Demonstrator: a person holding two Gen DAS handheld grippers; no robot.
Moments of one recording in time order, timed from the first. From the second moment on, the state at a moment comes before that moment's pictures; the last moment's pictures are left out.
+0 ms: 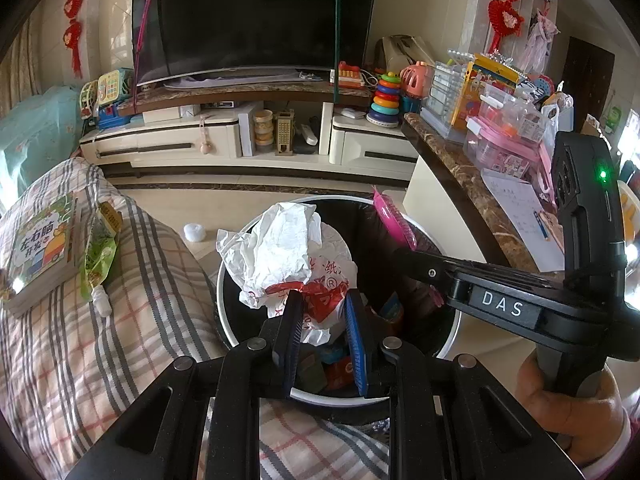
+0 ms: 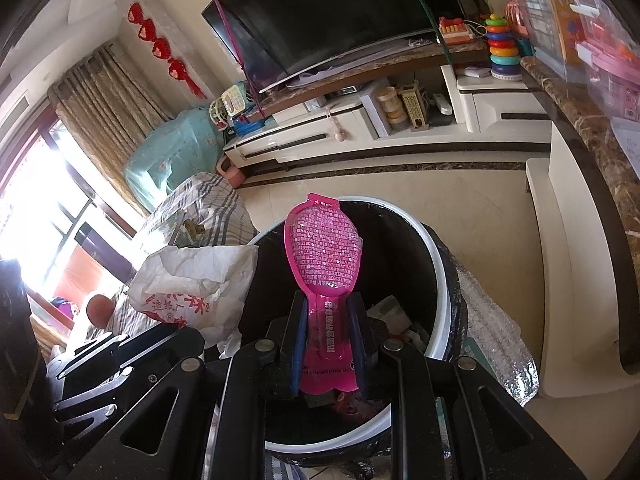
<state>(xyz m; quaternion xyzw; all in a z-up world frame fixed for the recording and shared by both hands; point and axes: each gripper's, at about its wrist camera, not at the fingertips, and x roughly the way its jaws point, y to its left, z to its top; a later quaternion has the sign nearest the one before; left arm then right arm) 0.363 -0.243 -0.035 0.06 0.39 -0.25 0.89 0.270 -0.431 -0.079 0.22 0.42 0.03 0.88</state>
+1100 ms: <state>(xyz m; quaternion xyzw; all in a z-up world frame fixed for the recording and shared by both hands) 0.353 -0.226 -0.027 0.04 0.38 -0.23 0.89 0.270 -0.433 -0.076 0.24 0.41 0.02 0.88</state>
